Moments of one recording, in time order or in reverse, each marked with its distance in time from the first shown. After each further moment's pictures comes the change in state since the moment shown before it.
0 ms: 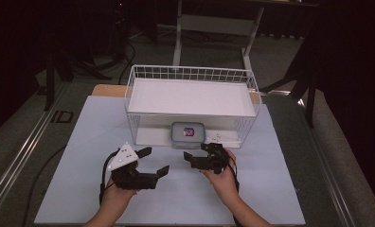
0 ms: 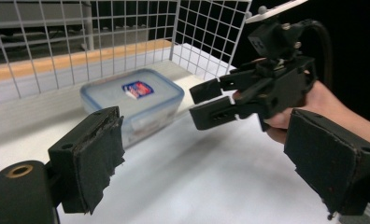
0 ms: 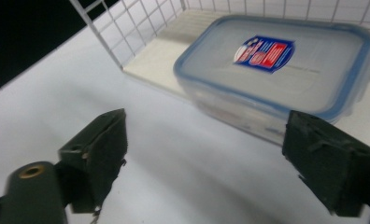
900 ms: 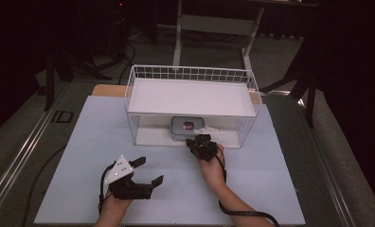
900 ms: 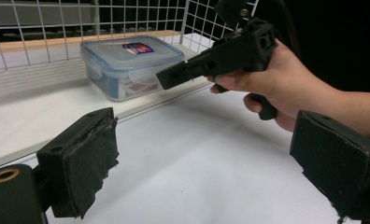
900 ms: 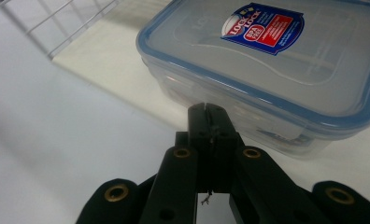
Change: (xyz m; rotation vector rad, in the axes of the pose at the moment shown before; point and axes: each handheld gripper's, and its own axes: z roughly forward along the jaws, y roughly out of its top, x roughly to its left) left arm 0.012 -0.045 0.004 -0.035 0.025 0.003; right arm -0.014 0.013 0.057 0.064 -0.144 -0.053
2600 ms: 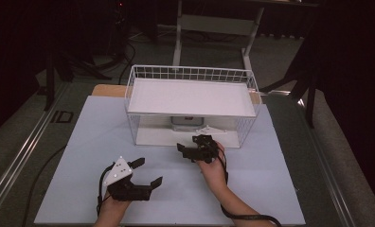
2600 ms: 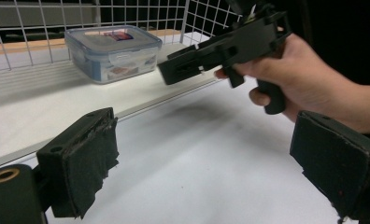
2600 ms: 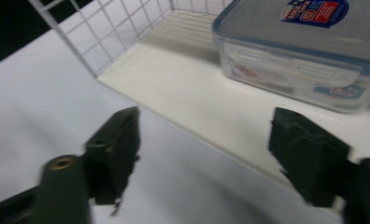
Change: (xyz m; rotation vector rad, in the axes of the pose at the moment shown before) left arm -0.002 -0.001 -0.004 0.016 0.009 0.016; right arm 0.006 0.002 -0.018 -0.064 0.113 0.017
